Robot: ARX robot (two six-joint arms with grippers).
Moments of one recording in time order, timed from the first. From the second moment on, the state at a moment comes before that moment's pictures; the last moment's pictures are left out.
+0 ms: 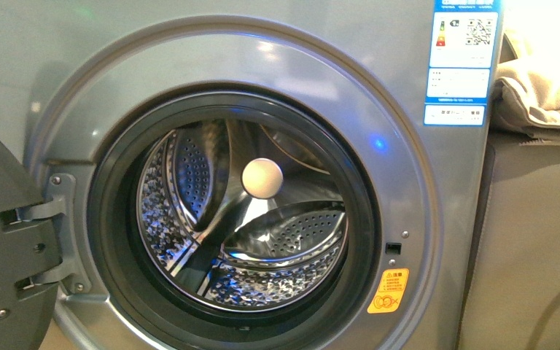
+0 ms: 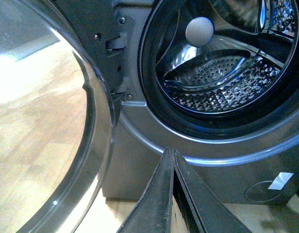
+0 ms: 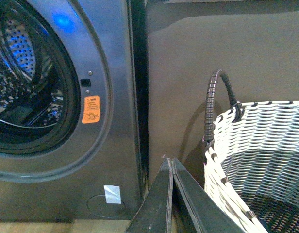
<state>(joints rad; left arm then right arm) 0.00 0.01 0.01 0.00 0.00 0.00 0.00 0.00 0.01 0.00 0.00 -0.01</state>
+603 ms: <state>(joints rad) 0.00 0.00 0.01 0.00 0.00 0.00 0.00 0.00 0.01 0.00 0.00 -0.01</state>
